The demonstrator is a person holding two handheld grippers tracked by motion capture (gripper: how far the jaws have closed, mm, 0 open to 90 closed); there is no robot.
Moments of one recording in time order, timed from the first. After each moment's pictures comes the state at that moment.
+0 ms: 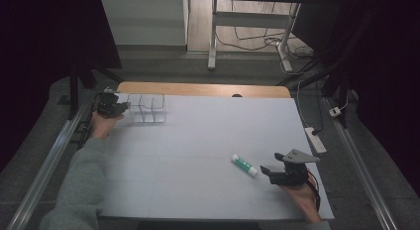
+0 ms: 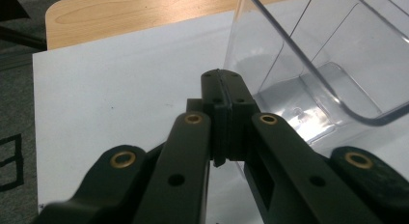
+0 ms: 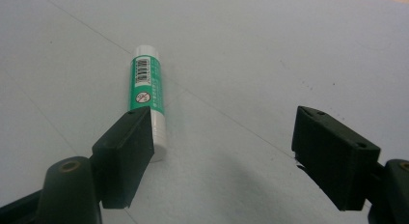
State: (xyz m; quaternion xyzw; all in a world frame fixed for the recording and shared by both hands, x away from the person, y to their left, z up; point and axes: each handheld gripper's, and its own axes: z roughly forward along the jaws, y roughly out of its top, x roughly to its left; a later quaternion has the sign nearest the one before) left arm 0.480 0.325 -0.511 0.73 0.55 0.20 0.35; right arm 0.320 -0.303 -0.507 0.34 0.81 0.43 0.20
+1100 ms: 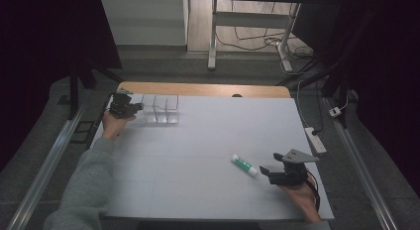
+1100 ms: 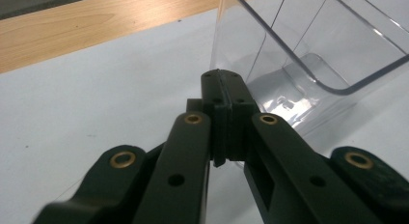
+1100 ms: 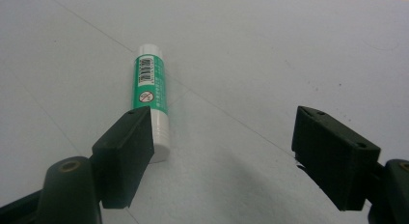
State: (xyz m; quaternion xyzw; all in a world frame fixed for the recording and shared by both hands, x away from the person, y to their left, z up) left arm 0.481 0.284 -0.506 0.76 0.50 0.18 0.37; right arm 0.321 -0.302 -0.508 0.34 0.82 0.43 0.20
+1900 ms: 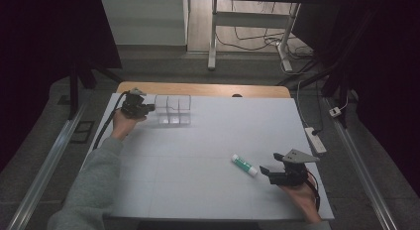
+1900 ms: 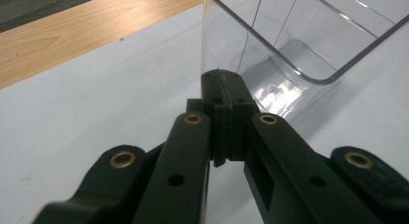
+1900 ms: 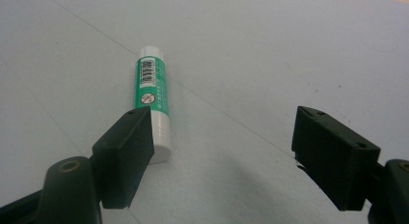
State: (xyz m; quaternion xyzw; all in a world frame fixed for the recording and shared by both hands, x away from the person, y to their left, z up) left arm 0.483 0.244 -0.497 0.80 0.45 0.17 0.37; right arm 0.320 -0.303 -0.507 0.34 0.82 0.43 0.20
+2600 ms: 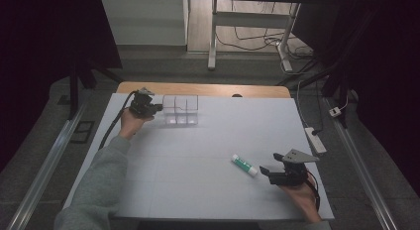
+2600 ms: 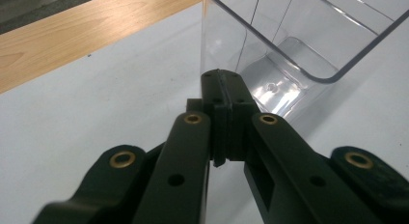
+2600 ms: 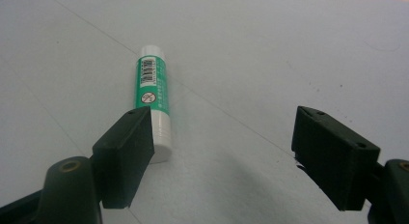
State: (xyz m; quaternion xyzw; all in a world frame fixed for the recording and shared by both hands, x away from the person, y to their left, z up) left arm 0.489 0.221 -0.496 0.81 0.44 0.16 0.37; right arm 0.320 -0.302 -0.507 0.34 0.82 0.43 0.20
